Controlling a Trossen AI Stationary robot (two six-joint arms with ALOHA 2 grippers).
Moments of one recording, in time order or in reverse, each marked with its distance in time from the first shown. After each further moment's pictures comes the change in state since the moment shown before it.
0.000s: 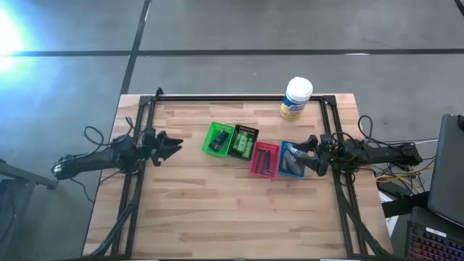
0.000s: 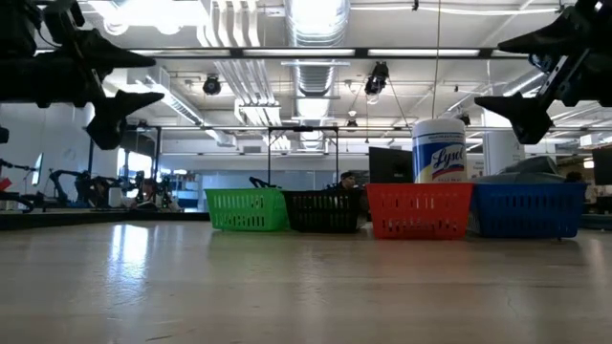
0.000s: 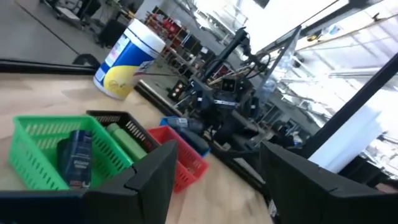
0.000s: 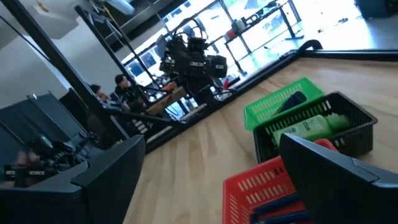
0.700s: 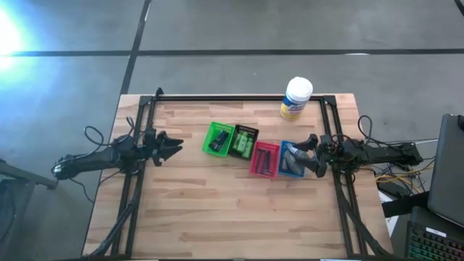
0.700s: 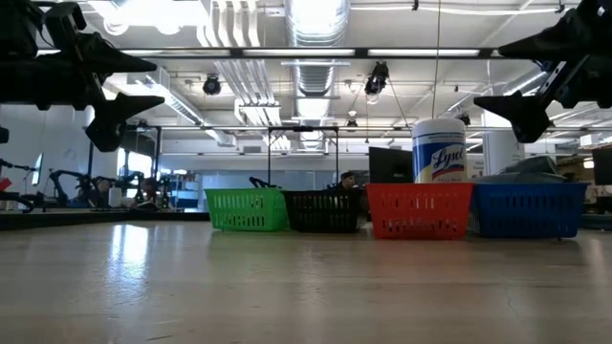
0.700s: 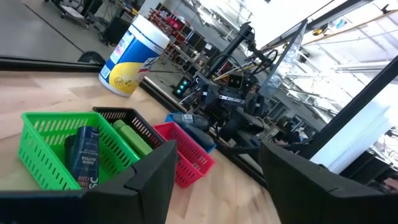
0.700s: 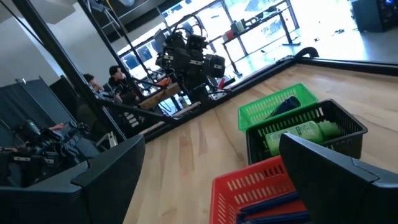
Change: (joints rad) left arm 0.000 -0.017 -0.003 -0.023 -0.001 0.012; right arm 0.000 0.008 0.000 -0.005 0.001 -0.089
